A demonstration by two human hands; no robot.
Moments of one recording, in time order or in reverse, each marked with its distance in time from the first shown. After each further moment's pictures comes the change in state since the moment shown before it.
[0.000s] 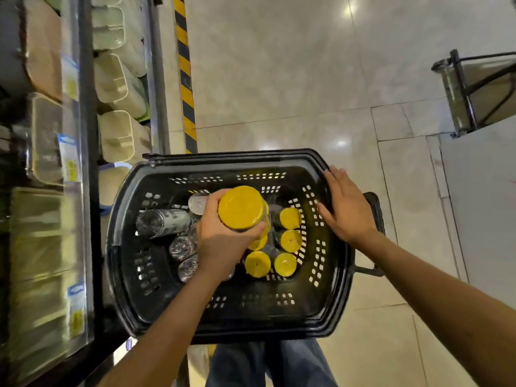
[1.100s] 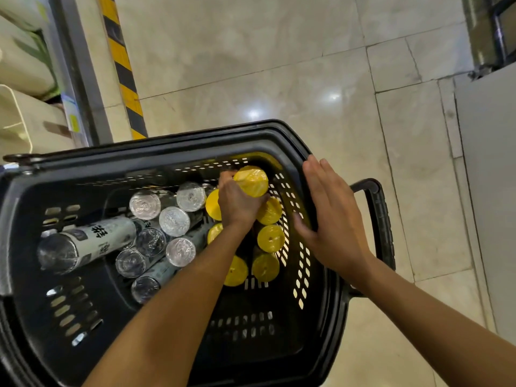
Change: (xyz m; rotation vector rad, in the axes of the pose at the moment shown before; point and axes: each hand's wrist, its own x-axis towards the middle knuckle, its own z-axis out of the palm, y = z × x) left_hand 0.122 -0.105 0.185 0.331 0.007 -0.154; right_hand 0.007 0.036 0.064 0.144 0.213 -0.053
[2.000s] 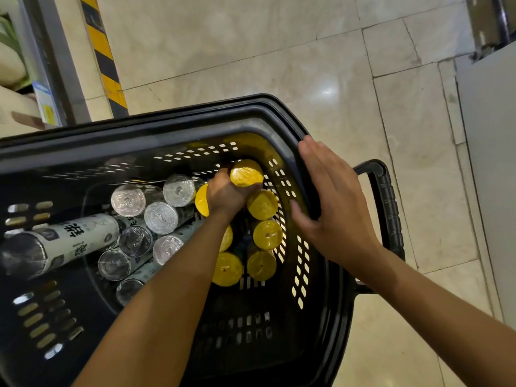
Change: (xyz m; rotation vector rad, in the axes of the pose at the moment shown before) left_hand 0.027 -0.034 0.021 0.189 -0.169 -0.023; right_hand -0.002 0.008 0.005 0.089 0.056 -0.024
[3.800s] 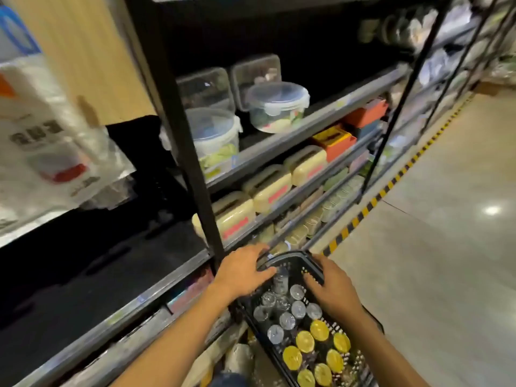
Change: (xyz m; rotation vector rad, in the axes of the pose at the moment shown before) left_hand -0.555 0.015 -0.400 -0.011 0.608 -0.009; right_hand -0.092 -0.389 -0.312 -0.017 -0.512 -0.582
